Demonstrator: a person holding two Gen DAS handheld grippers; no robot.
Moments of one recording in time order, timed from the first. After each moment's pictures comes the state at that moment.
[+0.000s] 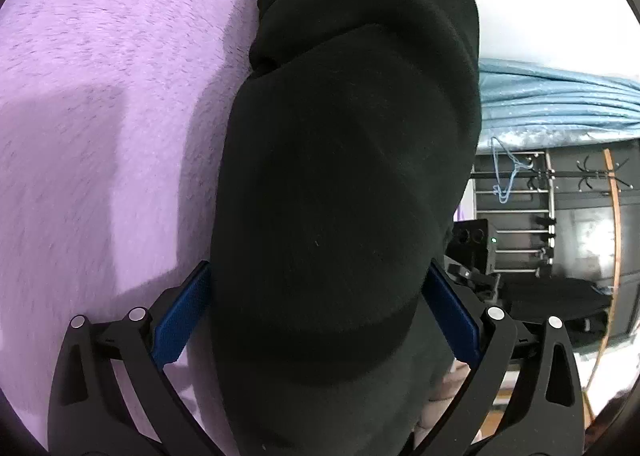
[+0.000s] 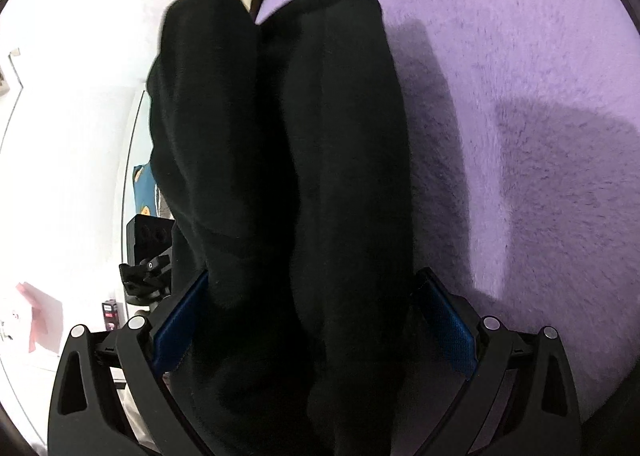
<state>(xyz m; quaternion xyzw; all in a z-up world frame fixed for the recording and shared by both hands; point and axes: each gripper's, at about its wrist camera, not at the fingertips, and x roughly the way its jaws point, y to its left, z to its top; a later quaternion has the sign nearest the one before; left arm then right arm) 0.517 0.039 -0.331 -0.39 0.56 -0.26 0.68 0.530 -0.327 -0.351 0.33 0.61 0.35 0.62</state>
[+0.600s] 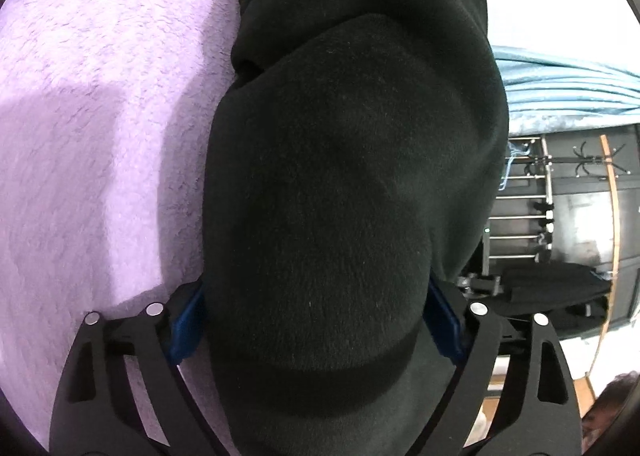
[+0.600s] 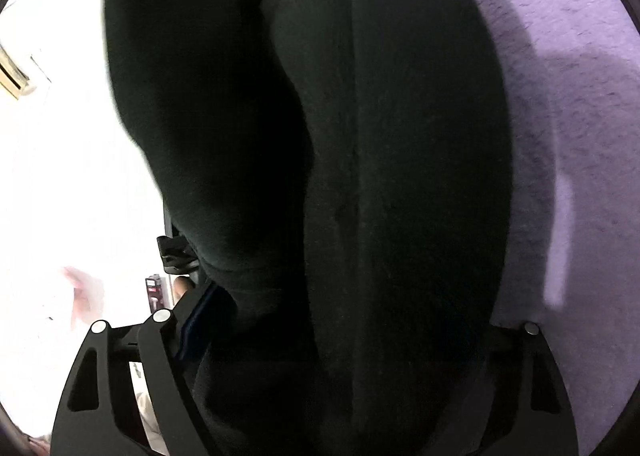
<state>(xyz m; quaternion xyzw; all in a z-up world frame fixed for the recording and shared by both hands) 0.526 0.037 -0.336 -0.38 0.56 -0.28 0.68 0.507 -0.304 -0.360 0.36 0.62 0.43 0.56</state>
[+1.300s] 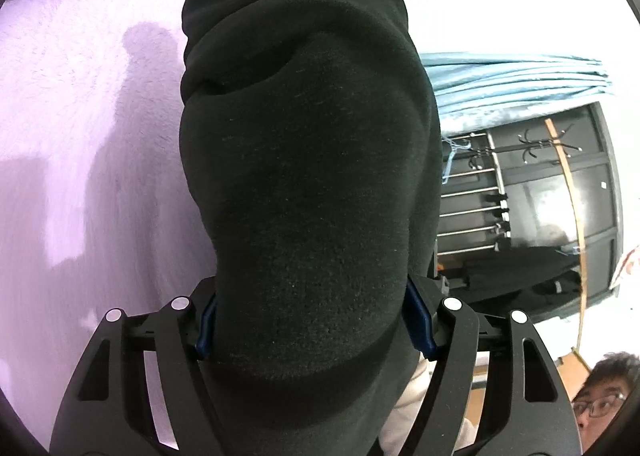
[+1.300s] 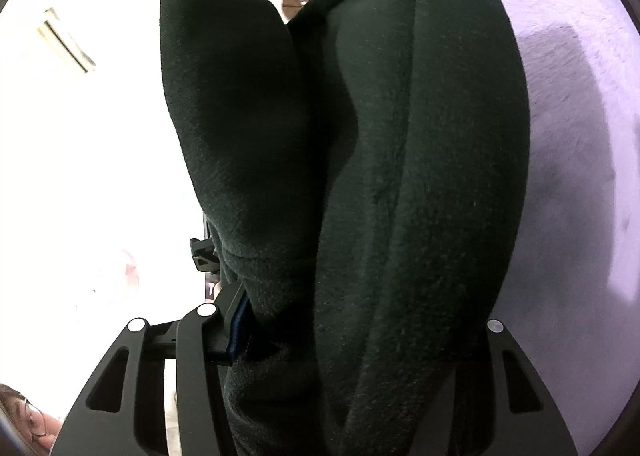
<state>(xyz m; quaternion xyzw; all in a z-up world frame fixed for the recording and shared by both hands) 0.427 0.044 -0.226 -0.40 0.49 -0.33 0.70 0.377 -0.331 -0.266 0.42 0.53 0.51 0.54</state>
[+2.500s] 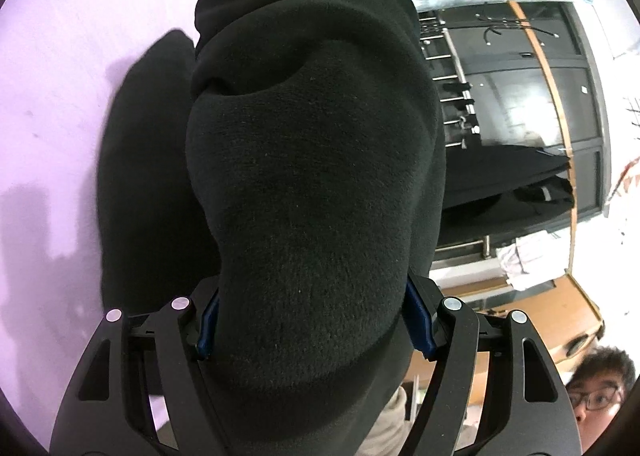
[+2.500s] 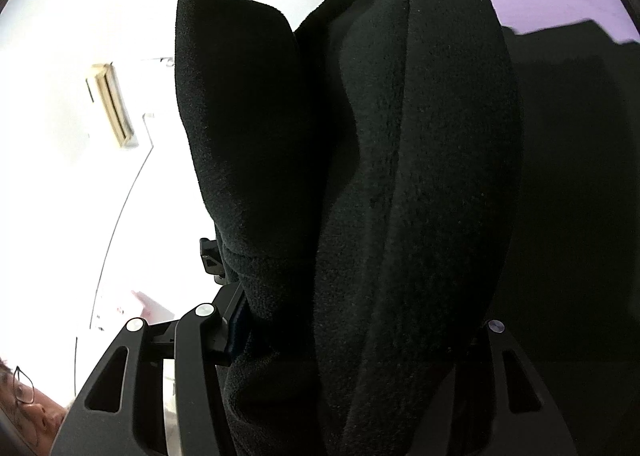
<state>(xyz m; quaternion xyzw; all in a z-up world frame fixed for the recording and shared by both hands) 0.372 -0.276 -0.188 -0.33 0.54 -0.46 0.62 0.162 -0.648 -0.171 0.51 0.41 0.39 0.65</state>
